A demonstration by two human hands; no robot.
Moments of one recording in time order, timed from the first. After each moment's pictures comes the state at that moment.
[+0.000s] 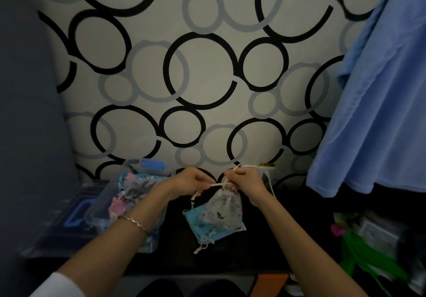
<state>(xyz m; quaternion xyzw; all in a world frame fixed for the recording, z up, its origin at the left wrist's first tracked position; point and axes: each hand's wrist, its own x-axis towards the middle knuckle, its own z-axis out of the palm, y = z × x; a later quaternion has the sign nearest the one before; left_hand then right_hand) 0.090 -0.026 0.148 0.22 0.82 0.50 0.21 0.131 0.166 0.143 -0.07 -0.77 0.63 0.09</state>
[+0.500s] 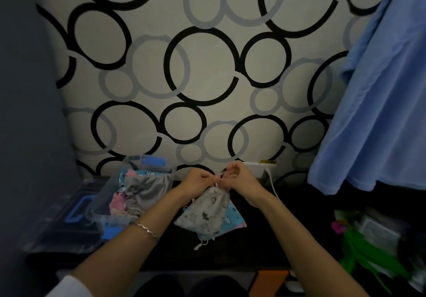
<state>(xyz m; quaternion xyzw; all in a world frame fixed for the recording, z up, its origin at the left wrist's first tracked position) 0.095 -0.003 0.122 0.19 0.79 0.58 0.10 0.138 0.159 0.139 -0.02 -0.78 0.63 0.03</state>
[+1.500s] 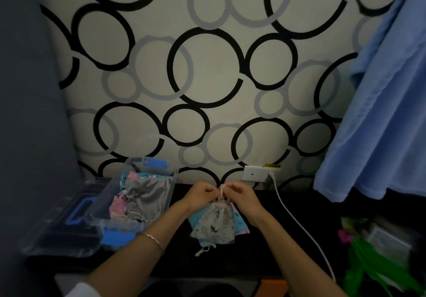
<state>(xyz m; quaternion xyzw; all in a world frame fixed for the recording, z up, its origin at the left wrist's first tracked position) 0.091 0.005 0.092 0.19 0.80 0.55 0.13 0.131 0.165 0.093 0.02 -0.79 0.60 0.05</state>
